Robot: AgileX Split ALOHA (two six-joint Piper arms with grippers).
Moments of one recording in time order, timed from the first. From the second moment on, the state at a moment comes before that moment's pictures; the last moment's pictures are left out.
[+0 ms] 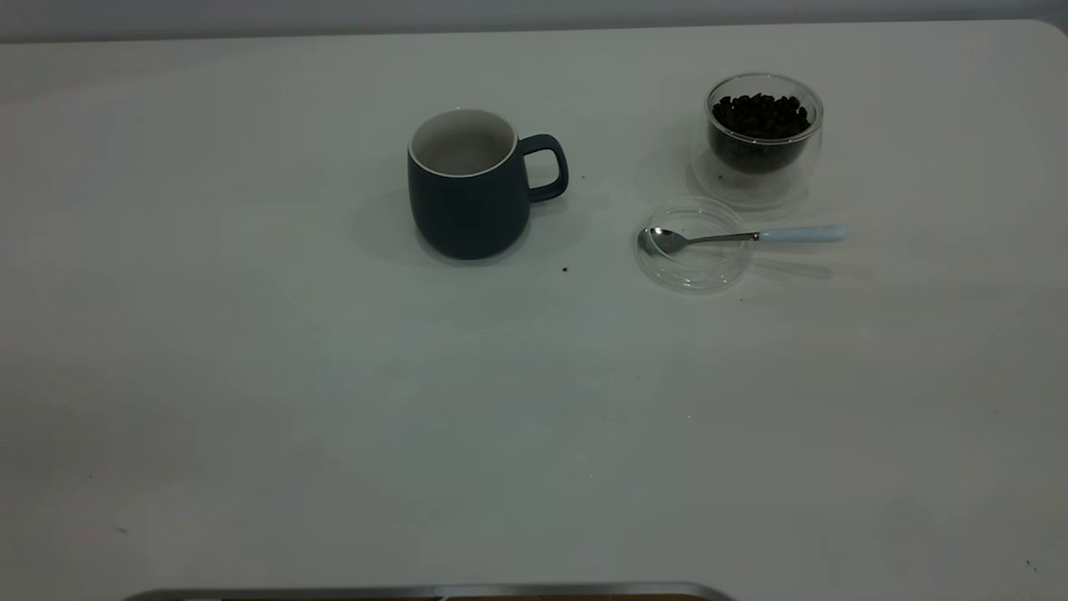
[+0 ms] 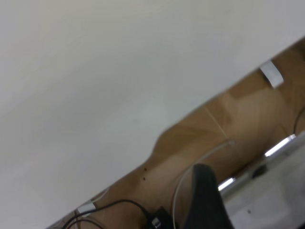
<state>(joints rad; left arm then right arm) -0.52 0.23 -0.49 -0.04 1.13 0.04 0.13 -0.01 -0.48 -0.05 1.13 0.00</state>
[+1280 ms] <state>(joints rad) -0.01 -0.02 -0.48 -0.04 1.13 0.03 0.13 -0.01 -0.48 -0.05 1.13 0.00</state>
